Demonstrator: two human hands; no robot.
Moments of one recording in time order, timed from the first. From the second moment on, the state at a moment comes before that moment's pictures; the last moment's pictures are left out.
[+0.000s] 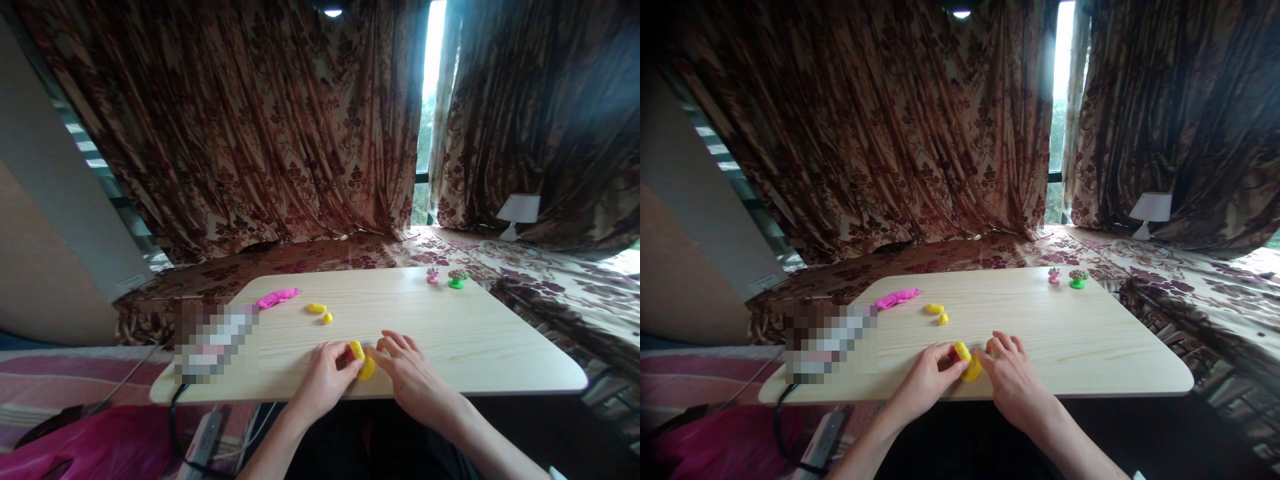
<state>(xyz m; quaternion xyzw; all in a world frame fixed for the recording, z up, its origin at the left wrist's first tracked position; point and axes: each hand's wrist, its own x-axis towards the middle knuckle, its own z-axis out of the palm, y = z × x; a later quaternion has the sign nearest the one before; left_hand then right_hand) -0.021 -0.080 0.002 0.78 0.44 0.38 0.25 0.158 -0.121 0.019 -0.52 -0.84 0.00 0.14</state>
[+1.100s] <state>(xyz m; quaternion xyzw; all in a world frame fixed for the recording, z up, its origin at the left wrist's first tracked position) -0.019 -0.086 0.007 0.81 0.47 0.33 0.10 0.159 -0.134 0.013 -0.52 -0.81 0.07 0.25</state>
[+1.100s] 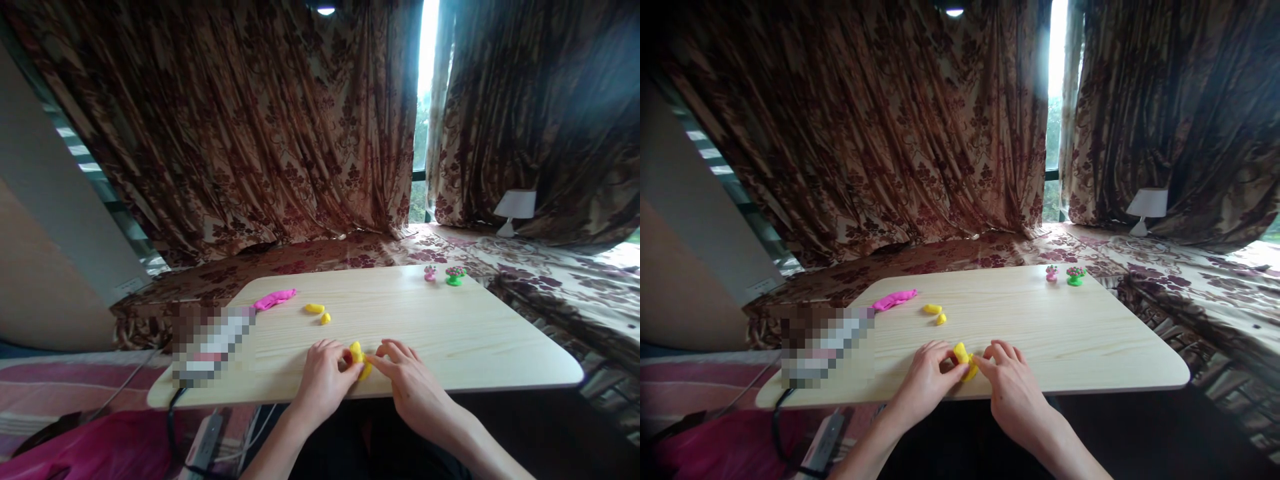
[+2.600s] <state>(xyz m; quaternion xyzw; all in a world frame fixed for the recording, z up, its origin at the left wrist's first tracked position) -0.018 -0.094 0.007 0.81 0.45 0.34 0.14 0.153 -0.137 0.009 -0.53 -0.81 0.07 0.27</state>
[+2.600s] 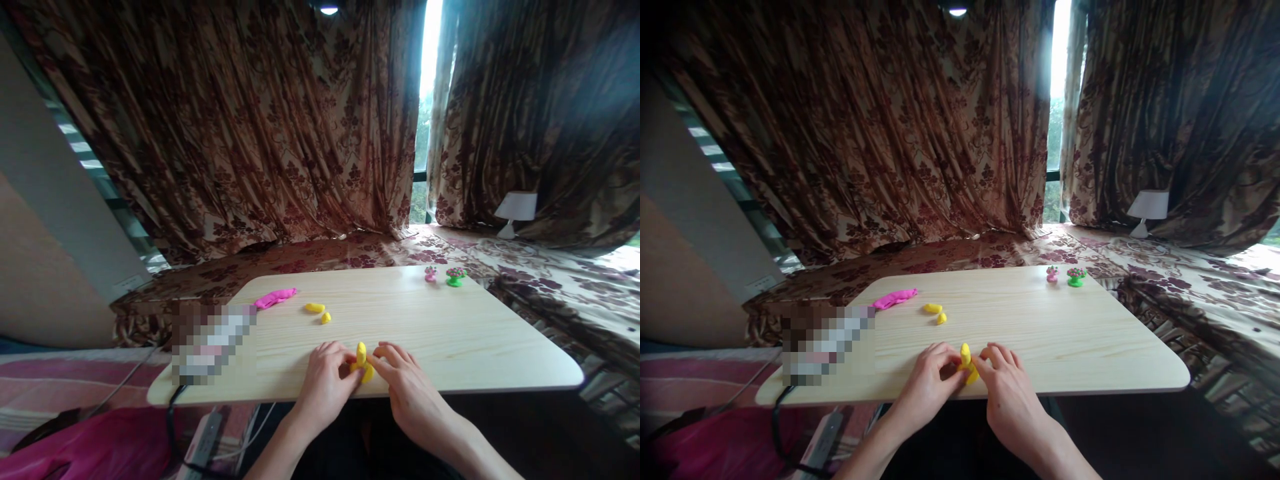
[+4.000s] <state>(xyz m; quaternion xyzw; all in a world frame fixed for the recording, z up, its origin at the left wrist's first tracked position) -0.013 -0.096 0.007 0.81 0.47 0.35 0.09 0.159 -0.135 0.007 -0.55 -0.80 0.05 0.24</state>
